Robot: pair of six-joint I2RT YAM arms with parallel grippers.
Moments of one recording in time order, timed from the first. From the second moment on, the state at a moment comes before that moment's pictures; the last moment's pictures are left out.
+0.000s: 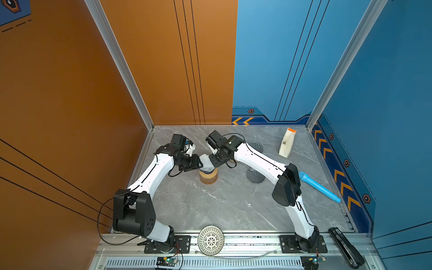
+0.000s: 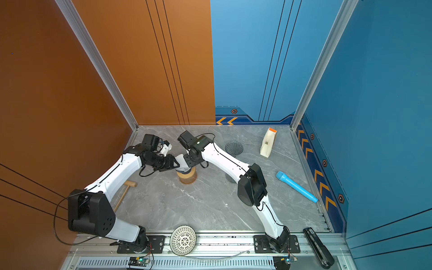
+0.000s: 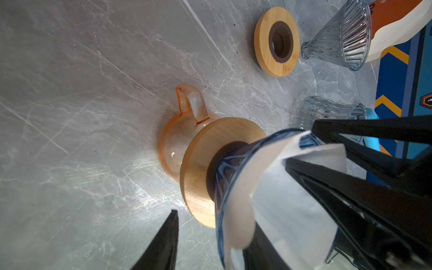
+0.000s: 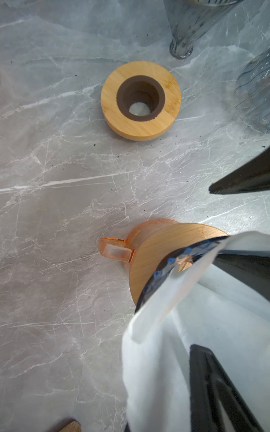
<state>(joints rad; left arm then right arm) -0.16 1.49 1.19 -0.85 0.42 -0.27 0.86 2.21 2.18 -1.09 0.09 0.25</state>
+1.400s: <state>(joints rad) -0.17 1.40 1.31 -0.87 0.38 -0.28 0.81 1.94 2.06 -0.97 0.00 0.28</state>
